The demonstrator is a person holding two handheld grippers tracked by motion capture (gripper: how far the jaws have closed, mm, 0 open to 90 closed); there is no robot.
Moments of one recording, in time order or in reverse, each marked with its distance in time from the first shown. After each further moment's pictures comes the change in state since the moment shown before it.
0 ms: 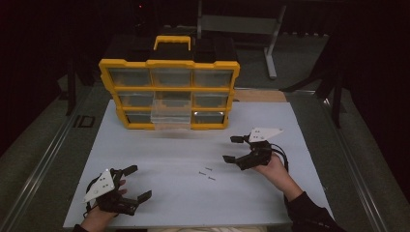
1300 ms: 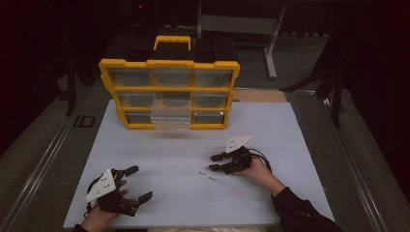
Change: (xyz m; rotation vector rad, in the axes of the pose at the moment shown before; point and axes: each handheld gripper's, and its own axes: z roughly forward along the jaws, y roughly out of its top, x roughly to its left) left arm -0.001 0.000 0.002 0.009 -0.011 0.007; right arm 0.000 -0.026 0.066 0.214 0.166 -0.077
